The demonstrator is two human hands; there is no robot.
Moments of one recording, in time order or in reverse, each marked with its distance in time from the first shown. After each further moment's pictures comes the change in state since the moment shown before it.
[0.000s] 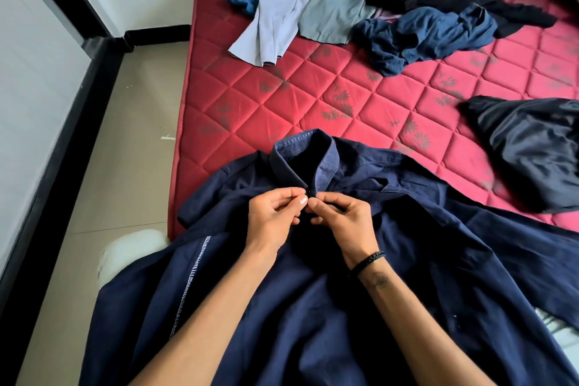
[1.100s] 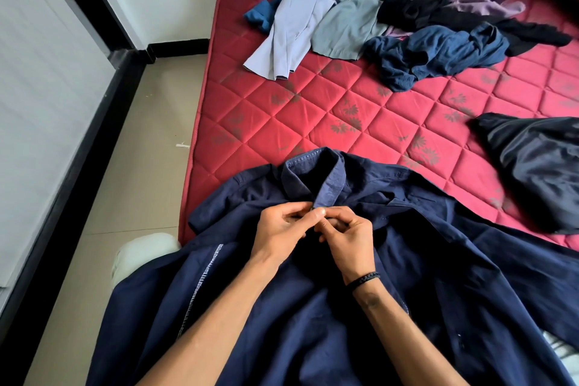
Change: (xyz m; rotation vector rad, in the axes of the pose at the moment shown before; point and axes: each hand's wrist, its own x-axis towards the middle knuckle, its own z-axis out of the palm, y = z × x) left_hand -0.006 0.001 0.001 0.040 -0.116 0.030; right_hand -0.002 0.014 0.004 -0.182 0.059 -0.182
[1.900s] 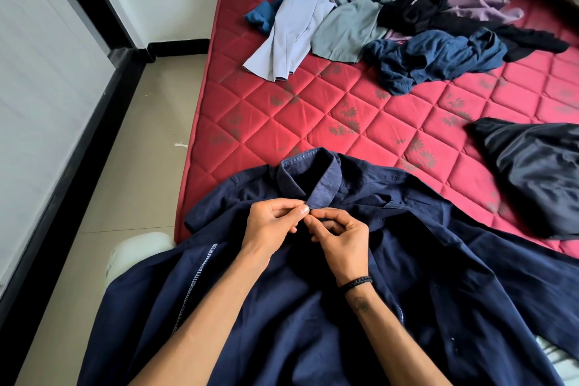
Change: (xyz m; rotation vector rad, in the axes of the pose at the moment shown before) left_hand 0.011 0.002 -0.010 -0.003 0.060 -0.047; right_hand -0.008 -0.008 0.004 -0.012 0.030 0.058
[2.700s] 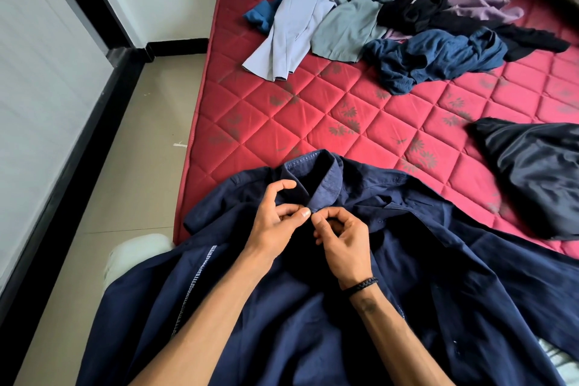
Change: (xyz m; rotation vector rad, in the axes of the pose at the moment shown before) left_hand -0.003 0.004 0.002 -0.050 -0.086 0.023; right_hand 0.002 -0.001 -0.003 -0.030 -0.040 -0.035
